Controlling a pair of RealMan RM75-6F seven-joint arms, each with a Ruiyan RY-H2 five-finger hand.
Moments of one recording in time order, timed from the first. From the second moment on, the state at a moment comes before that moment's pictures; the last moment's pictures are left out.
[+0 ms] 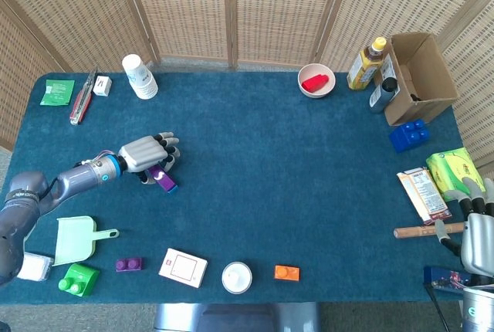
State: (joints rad) left arm -1.03 -1.57 0.39 -0.52 1.90 0.98 -0.94; right arm 0.02 -1.15 0.17 -1.83 -1.36 1.64 -0.31
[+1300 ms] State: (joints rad) left arm -1.04 -1.56 0.38 -0.54 1.89 0.96 -0.87; right arm 0.01 -1.15 0.17 -1.83 -1.37 1.65 -0.29
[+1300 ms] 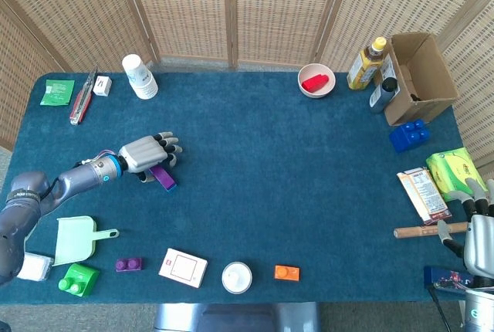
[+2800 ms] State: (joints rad) left arm -0.87 -1.43 0.14 -0.97 1.60 1.02 -0.67; right arm 0.00 -1.15 0.17 -1.75 -1.40 1.64 -0.16
